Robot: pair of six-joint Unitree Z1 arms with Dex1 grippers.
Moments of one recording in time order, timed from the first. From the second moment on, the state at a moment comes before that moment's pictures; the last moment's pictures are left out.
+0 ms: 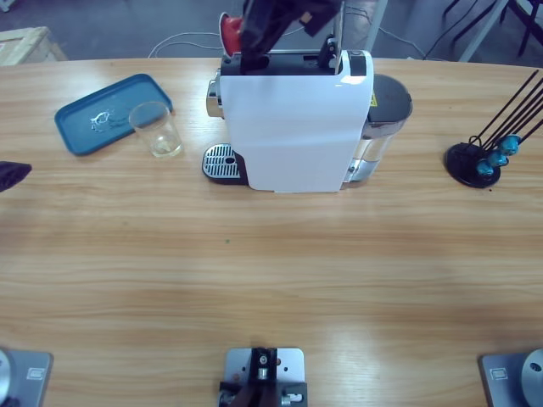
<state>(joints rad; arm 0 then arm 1) -0.76 0.92 -0.67 0.39 0.32 -0.02 0.87 1.92 -1.92 0.84 0.02 -0.53</state>
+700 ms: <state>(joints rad) -0.76 0.92 -0.67 0.38 0.32 -0.02 0.85 1.97 -1.96 0.82 -0.01 -0.58</state>
